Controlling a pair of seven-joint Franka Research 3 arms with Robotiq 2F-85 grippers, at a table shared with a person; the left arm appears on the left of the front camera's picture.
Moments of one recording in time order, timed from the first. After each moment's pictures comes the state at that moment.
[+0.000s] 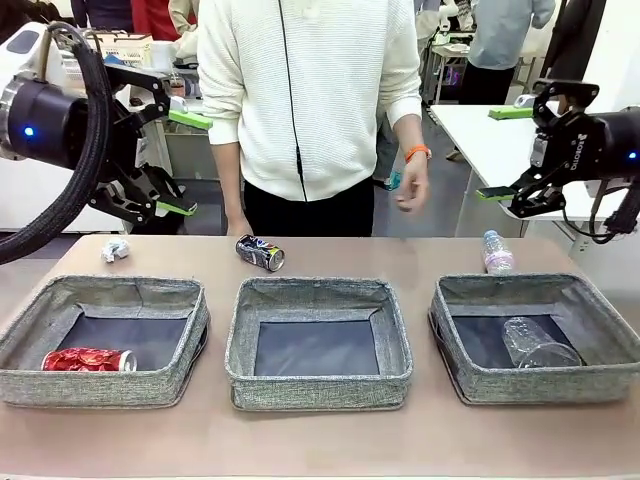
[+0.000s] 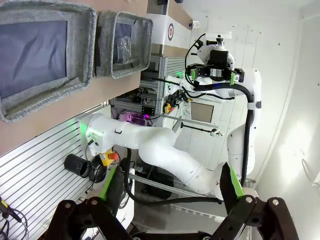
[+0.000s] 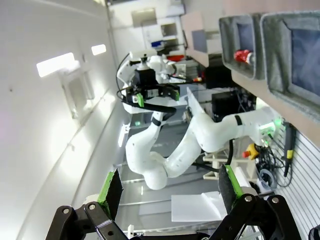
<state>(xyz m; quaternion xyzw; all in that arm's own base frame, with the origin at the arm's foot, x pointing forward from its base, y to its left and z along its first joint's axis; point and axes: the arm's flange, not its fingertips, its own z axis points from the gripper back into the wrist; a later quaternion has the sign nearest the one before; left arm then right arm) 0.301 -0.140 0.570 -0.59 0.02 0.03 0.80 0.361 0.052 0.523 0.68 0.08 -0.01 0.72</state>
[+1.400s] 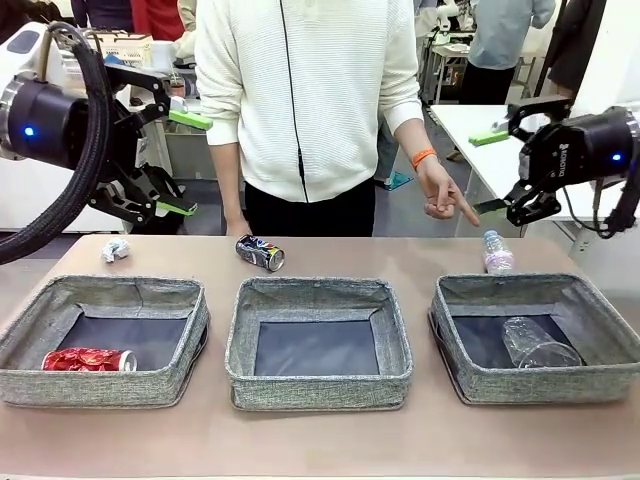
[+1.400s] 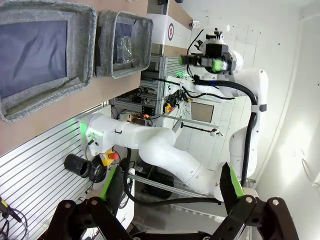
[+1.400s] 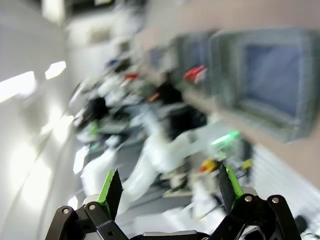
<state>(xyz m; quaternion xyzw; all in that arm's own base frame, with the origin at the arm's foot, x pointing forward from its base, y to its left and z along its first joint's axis) 0.301 -0.140 0.569 -0.59 0.02 0.03 0.80 0.384 0.055 0.519 0.56 0.03 -0.03 0.83</state>
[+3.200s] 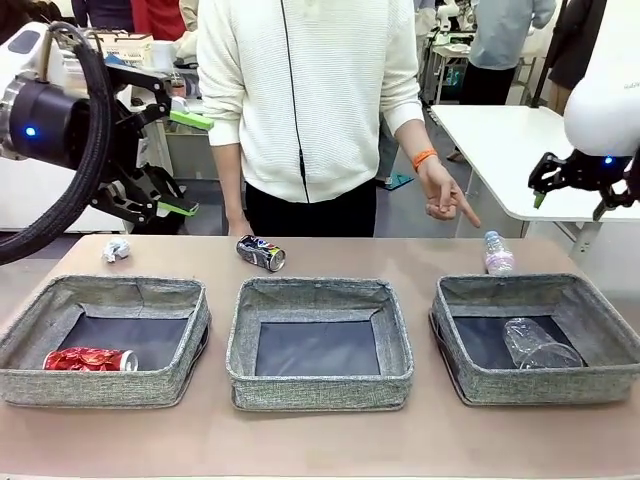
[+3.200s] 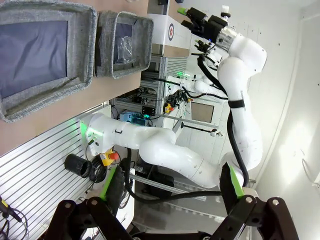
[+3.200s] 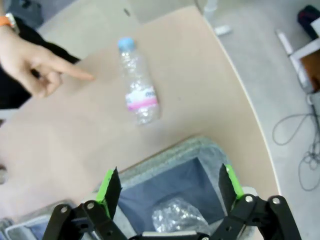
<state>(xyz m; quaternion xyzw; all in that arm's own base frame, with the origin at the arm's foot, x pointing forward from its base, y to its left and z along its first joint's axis) 0.301 -0.140 0.569 -0.59 0.02 0.03 0.80 0.479 -0.020 0.495 0.00 -0.18 -0.22 0.96</state>
